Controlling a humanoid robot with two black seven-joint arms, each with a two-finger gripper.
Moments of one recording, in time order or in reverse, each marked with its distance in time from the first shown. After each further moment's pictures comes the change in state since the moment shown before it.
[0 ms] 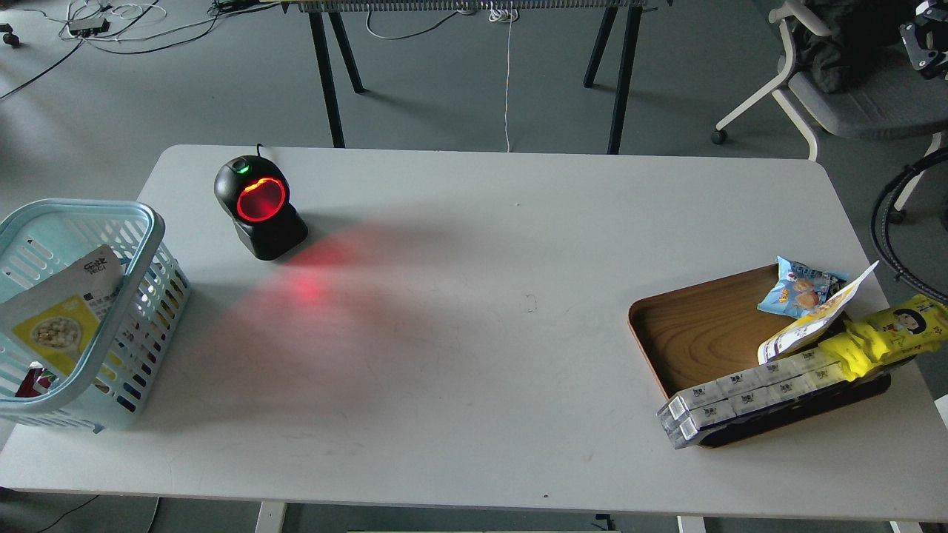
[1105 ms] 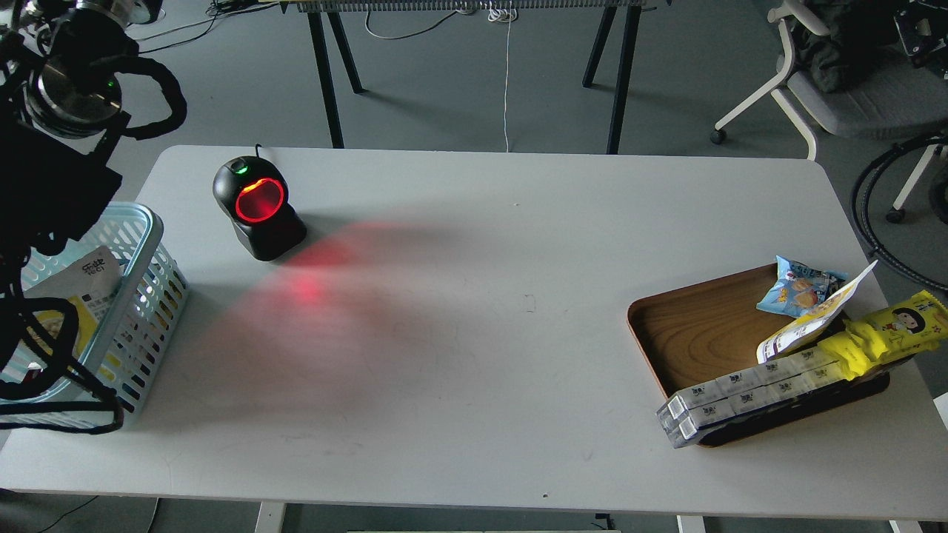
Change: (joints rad) left arm 0.040 -0.907 -0.242 0.812 -0.670 -0.136 0.233; right arm -0.050 0.076 0.231 -0.008 0.014 0.000 -0.155
